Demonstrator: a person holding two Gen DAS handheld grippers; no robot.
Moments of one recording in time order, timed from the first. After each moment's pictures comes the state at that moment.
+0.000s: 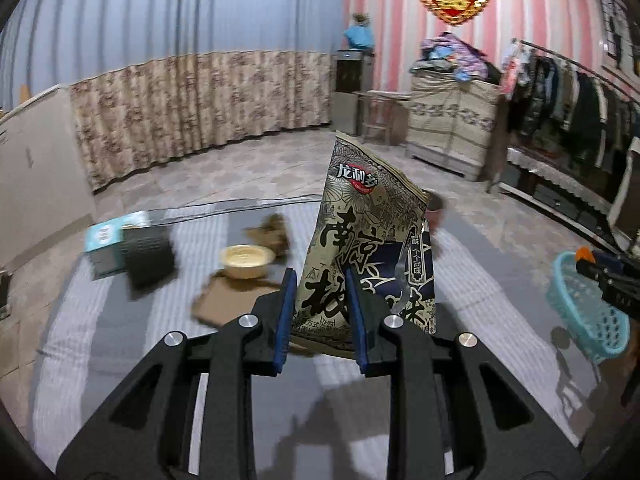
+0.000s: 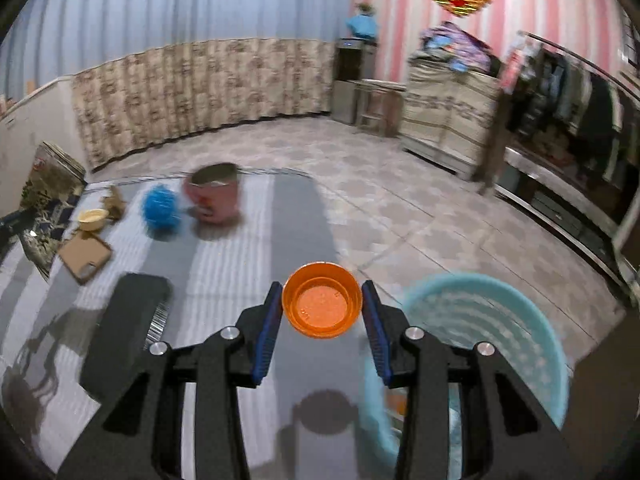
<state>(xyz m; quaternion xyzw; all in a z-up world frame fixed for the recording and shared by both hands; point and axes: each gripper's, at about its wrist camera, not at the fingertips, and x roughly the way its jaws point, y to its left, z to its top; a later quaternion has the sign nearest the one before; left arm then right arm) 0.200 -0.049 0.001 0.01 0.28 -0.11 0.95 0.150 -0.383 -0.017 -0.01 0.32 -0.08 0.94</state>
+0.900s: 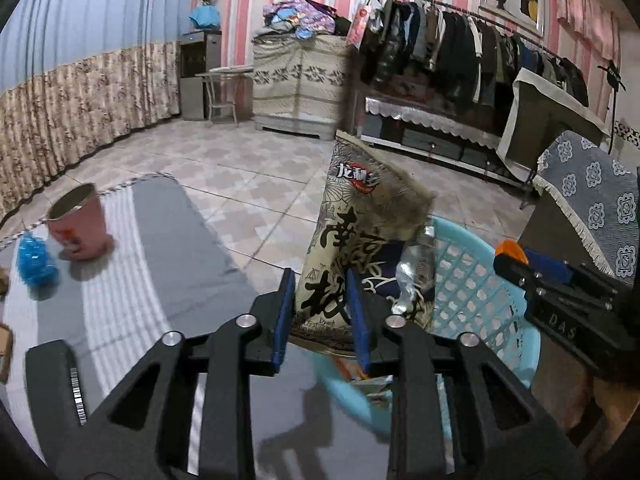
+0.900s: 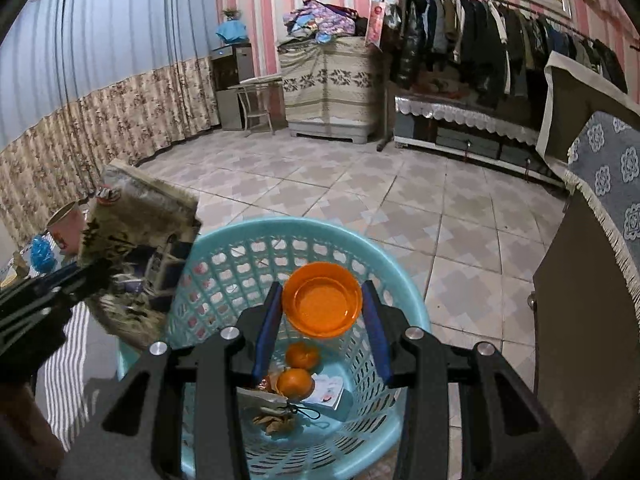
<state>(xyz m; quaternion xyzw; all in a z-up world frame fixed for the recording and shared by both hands) 0.169 -0.363 -0.053 0.06 0.31 -0.33 0.89 0.092 -0.548 -0.066 0.11 0.30 -0.24 0.92</state>
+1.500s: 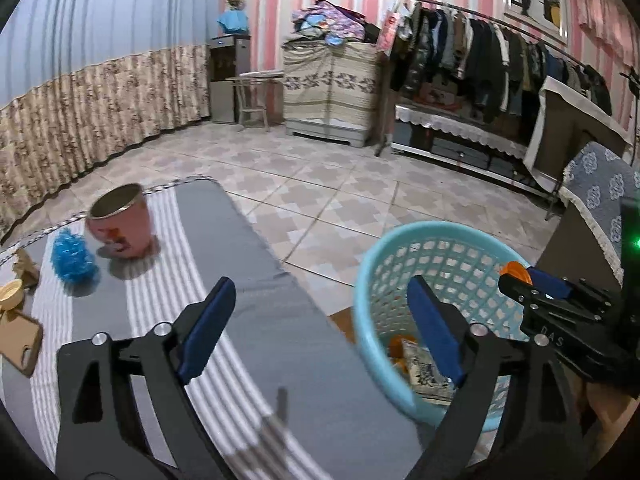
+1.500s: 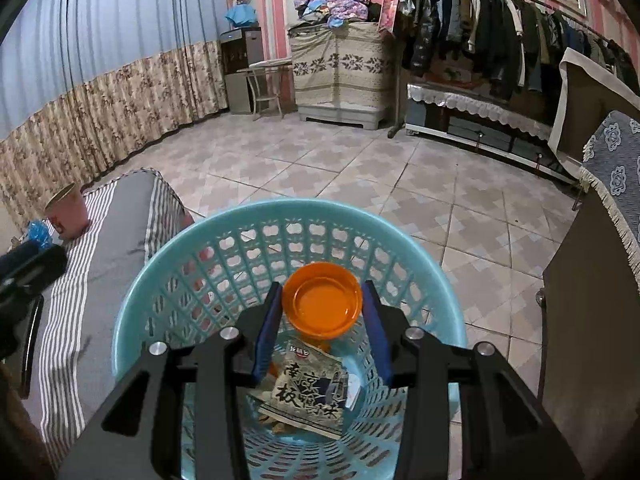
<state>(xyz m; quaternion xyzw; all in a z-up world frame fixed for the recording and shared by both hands) 0.176 -0.336 -0.035 0.06 0.30 -0.27 0.91 0.115 -0.537 -0.084 0.11 0.33 -0.22 0.91</state>
